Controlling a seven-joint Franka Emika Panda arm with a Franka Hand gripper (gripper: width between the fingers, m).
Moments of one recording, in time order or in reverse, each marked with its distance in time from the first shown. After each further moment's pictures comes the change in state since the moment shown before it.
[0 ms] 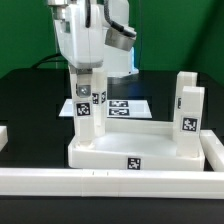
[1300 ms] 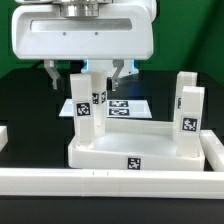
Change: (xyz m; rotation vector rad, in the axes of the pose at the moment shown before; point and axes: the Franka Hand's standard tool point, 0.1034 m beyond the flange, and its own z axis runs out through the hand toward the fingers) arm -0.007 -0.006 -0.004 -0.003 0.006 -1.162
